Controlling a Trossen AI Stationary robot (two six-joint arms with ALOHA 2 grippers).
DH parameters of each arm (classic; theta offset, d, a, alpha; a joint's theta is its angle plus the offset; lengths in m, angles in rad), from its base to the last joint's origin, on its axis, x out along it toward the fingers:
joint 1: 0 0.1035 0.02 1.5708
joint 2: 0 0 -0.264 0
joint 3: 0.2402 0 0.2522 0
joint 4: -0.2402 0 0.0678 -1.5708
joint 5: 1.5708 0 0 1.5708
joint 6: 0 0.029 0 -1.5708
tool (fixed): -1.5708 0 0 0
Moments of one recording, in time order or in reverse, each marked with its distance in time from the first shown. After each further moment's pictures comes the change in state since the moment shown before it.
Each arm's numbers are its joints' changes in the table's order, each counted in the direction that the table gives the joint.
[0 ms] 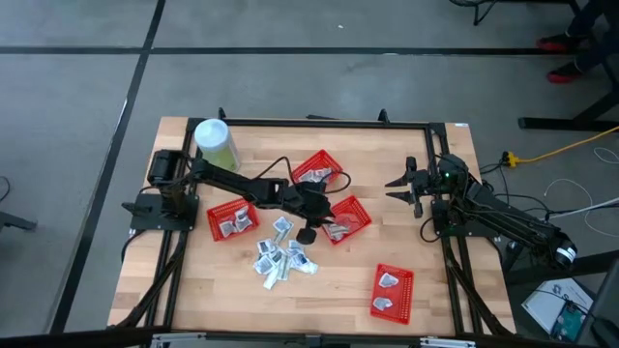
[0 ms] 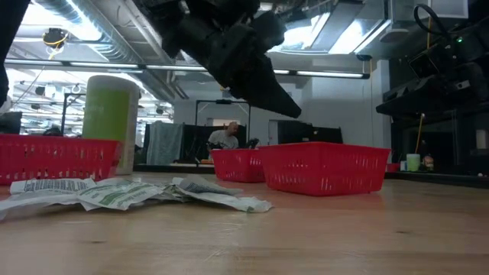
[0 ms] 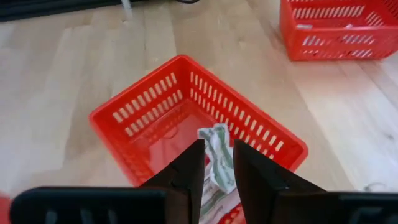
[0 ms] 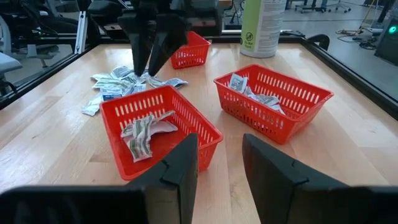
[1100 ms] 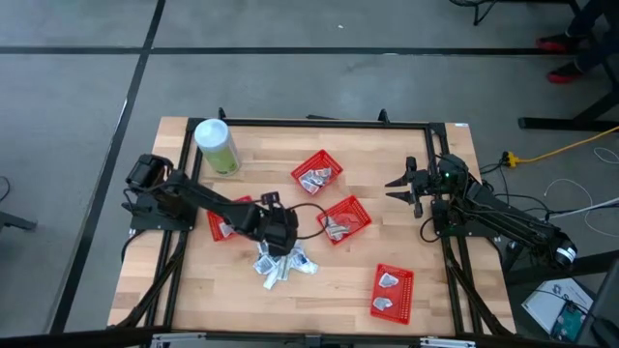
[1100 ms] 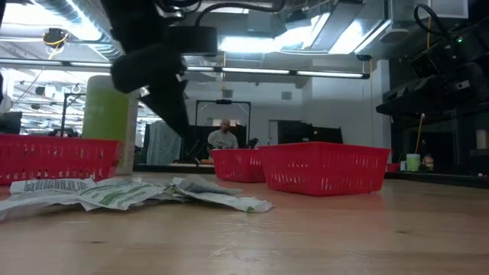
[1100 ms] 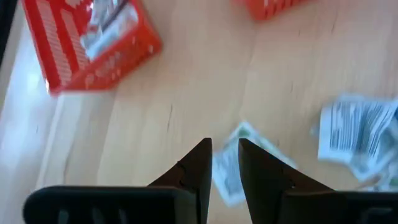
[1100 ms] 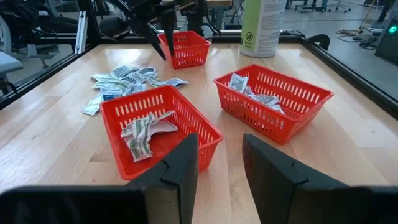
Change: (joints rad) left arm -0.276 0.125 0.000 -0.768 0.585 -0.550; right arm 0.000 0.000 0.000 0.000 0.000 0.000
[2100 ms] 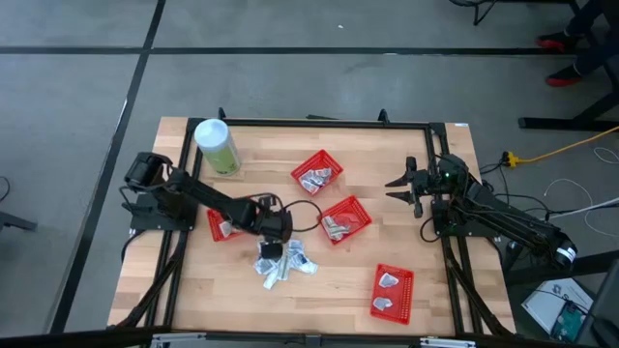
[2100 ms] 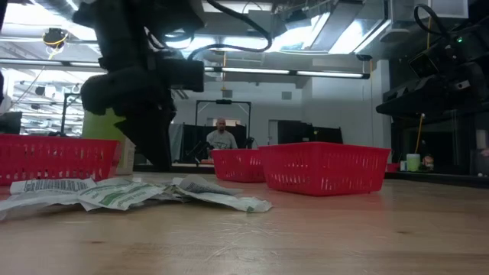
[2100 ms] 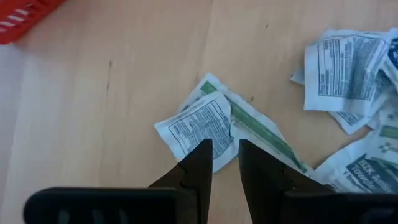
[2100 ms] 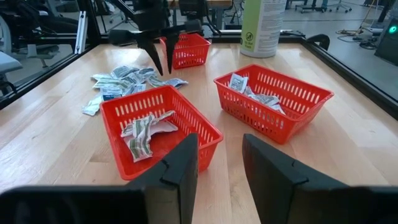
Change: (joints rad) left arm 0.058 0.021 -0.164 0.157 -0.237 0.040; right arm 0.000 0.000 0.000 0.000 0.000 0.000
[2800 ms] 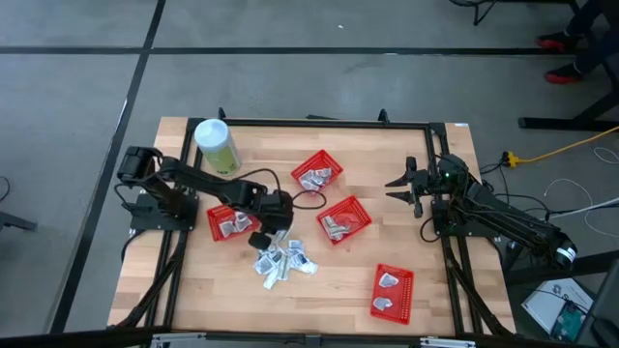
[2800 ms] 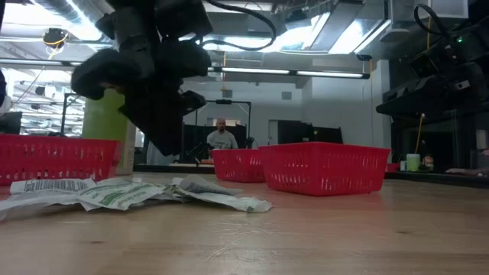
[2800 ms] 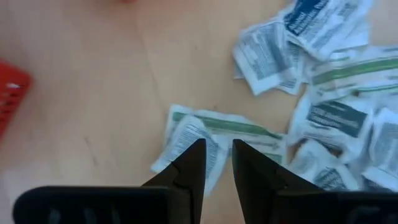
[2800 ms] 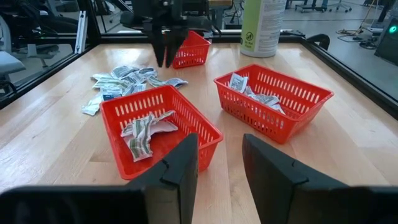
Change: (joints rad) left arm 0.161 0.088 -0.026 0.037 -0.316 0.613; right arm 0.000 0.000 0.000 0.000 0.000 0.000
